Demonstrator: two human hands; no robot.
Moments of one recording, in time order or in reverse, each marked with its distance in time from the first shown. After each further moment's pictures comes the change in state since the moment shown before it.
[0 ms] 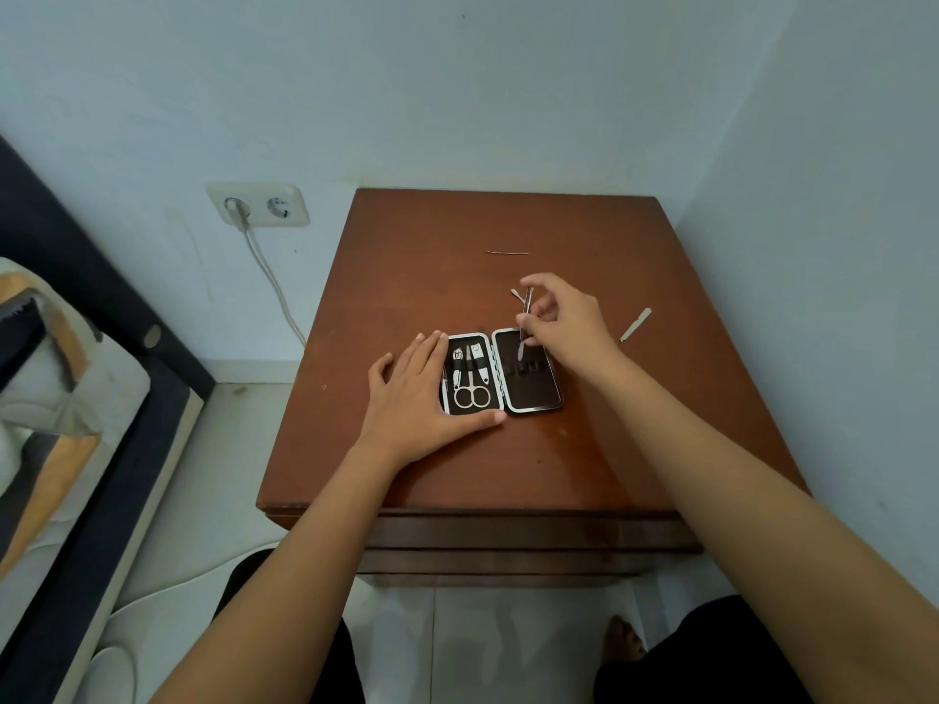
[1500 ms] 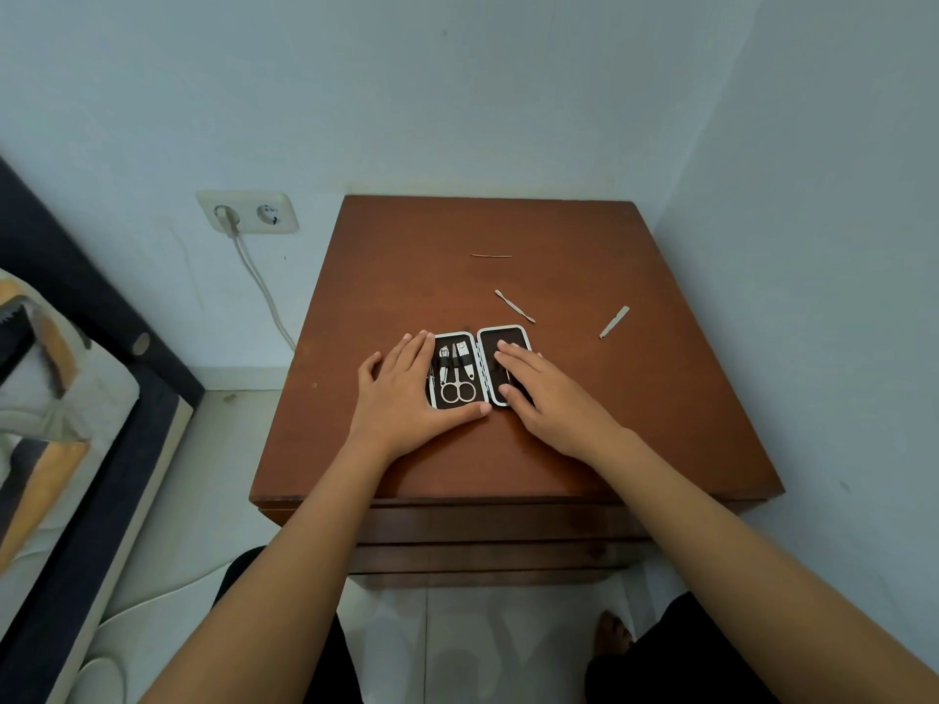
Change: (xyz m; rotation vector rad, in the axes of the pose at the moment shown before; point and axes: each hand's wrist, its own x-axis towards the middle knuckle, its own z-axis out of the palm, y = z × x) left_hand 0.002 -0.024 0.002 0.032 0.041 -0.049; right_hand -0.059 0.023 0.029 -0.429 -0.290 -0.291
